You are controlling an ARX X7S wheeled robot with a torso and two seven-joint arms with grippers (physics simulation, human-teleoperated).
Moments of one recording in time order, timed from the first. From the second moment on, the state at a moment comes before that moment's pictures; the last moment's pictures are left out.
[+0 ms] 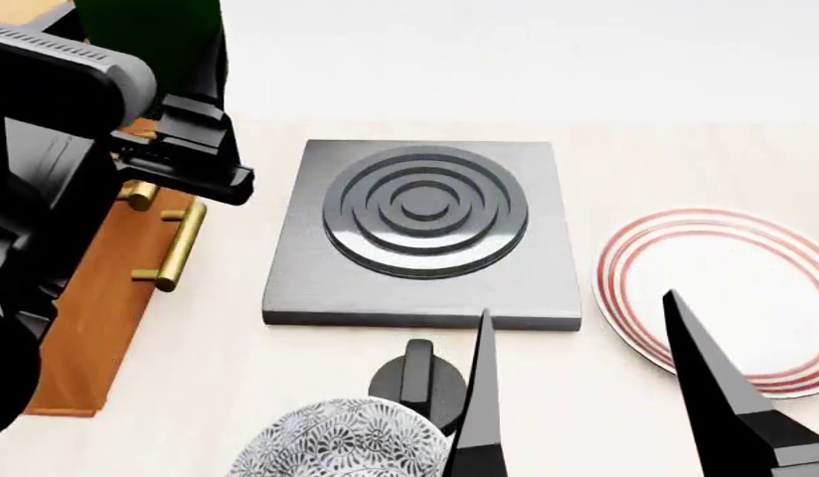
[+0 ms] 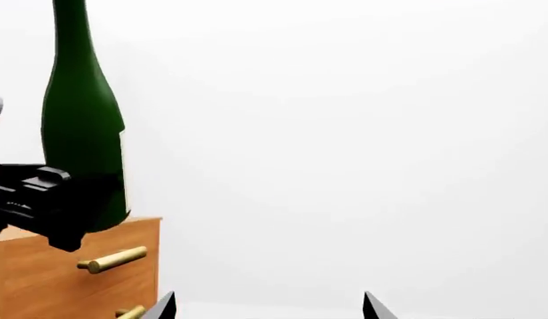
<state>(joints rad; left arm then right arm) -1.05 -0.48 0.61 0.37 -0.82 -0.65 -0.60 0.22 0.90 -0.57 -0.85 0.59 -0.01 0.79</state>
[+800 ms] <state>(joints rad) -1.40 -0.60 0.60 0.03 -0.72 -0.77 -0.48 0.20 0.91 -0.57 -0.85 0.58 -0.04 0.78</state>
